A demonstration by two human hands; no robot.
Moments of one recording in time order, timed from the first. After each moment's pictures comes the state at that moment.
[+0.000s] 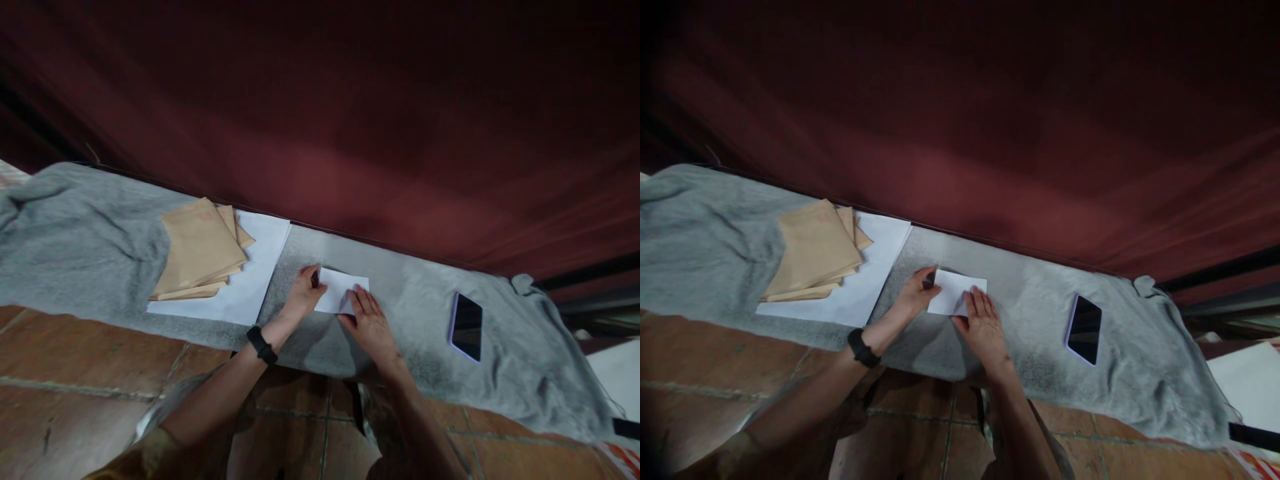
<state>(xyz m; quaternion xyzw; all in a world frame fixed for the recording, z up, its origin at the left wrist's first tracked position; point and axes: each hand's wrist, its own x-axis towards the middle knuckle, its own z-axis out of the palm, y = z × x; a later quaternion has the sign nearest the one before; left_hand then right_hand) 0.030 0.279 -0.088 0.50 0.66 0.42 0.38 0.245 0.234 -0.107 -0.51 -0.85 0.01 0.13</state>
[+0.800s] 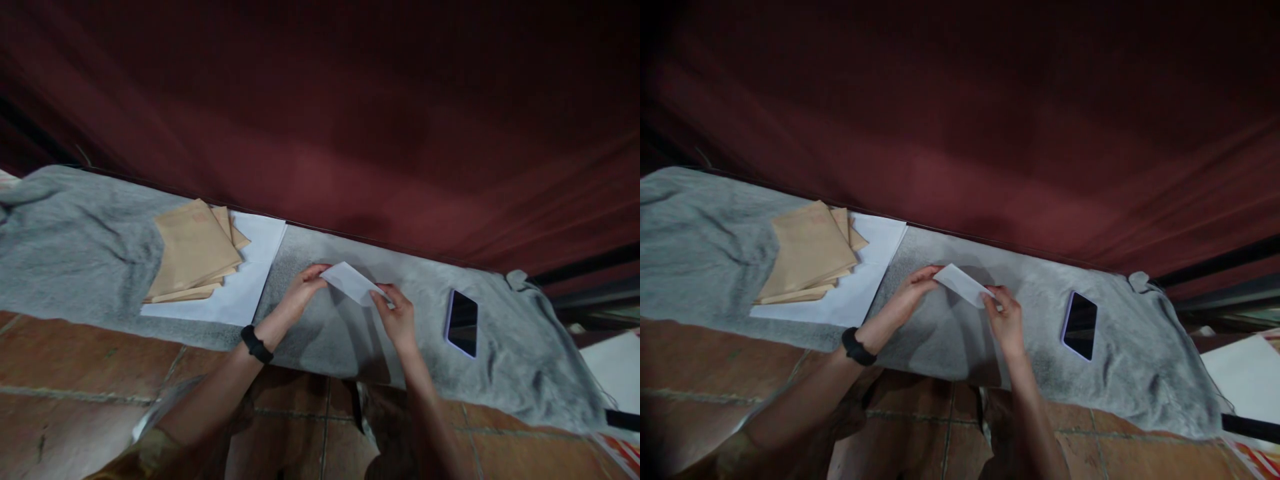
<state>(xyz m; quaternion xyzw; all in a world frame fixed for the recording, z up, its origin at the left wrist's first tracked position) 0.038 0.273 -0.058 0.41 0.46 0.53 0.58 0.281 0.257 -0.062 -0.54 -0.69 0.23 0.44</state>
